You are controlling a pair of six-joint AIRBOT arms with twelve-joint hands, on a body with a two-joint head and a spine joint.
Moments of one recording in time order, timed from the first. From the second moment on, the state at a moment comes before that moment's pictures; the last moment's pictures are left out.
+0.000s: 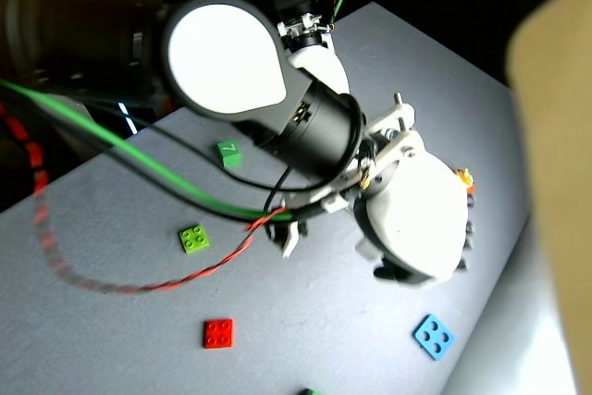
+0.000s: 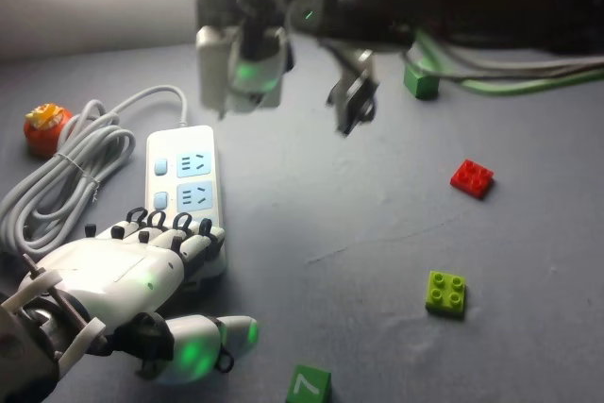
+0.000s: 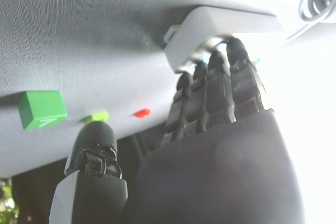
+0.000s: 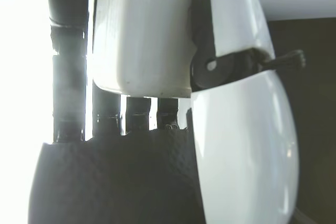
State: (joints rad) left arm 0.72 -0.90 0.64 -1.21 -0.68 1.91; right arm -0.01 -1.74 1.58 -0.83 -0.41 0.05
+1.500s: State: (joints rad) left arm 0.72 -0.90 0.64 -1.21 -0.68 1.91; right arm -0.09 -1.95 1.79 -0.98 -0.34 0.12
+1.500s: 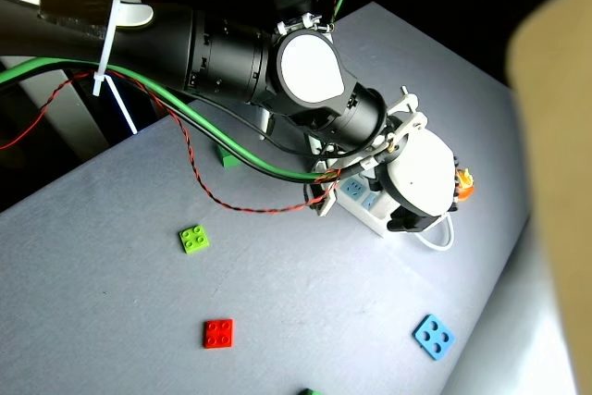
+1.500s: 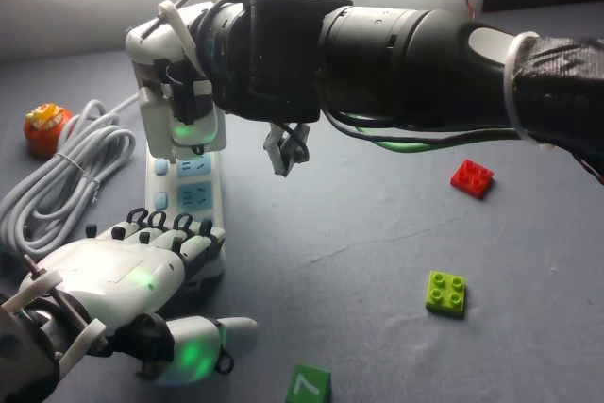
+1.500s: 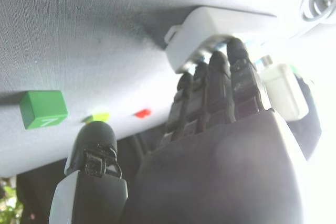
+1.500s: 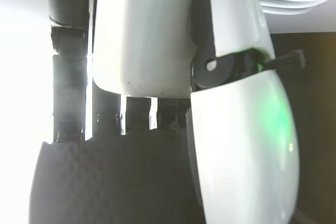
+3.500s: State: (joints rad) left arm 0.72 -0.90 0.64 -1.21 -0.67 1.92; right arm -0.10 -1.94 1.80 -0.89 -0.32 0.06
